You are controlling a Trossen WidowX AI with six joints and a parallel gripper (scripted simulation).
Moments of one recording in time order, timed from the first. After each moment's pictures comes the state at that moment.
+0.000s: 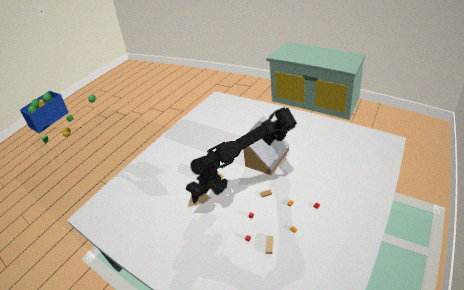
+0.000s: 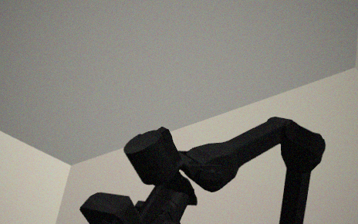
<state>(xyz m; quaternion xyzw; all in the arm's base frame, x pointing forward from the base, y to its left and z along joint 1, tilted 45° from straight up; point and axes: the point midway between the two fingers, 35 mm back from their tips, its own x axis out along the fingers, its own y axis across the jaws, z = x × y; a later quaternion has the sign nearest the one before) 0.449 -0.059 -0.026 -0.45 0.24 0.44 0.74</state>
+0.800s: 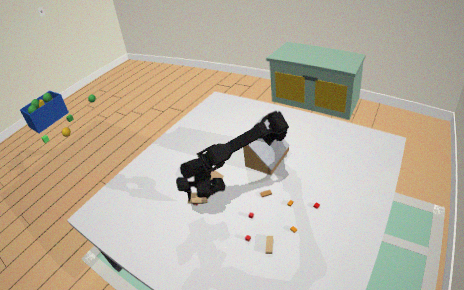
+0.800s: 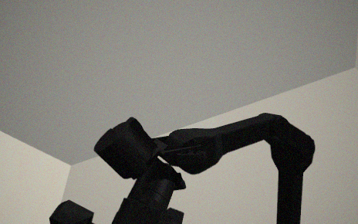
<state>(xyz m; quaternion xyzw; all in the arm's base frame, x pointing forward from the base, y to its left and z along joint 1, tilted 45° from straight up) 0.457 -0.063 -0.029 -0.11 0.43 0.37 0.81</state>
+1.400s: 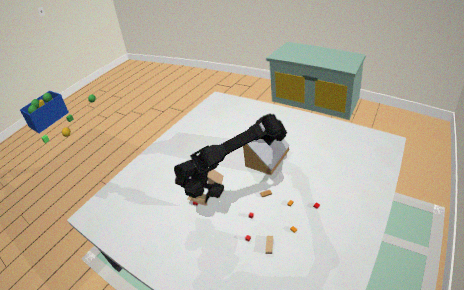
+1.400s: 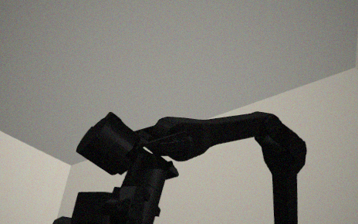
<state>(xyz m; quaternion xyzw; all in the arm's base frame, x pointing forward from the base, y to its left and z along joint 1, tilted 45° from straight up) 0.458 -0.064 -0.026 0.14 0.56 0.26 0.78</state>
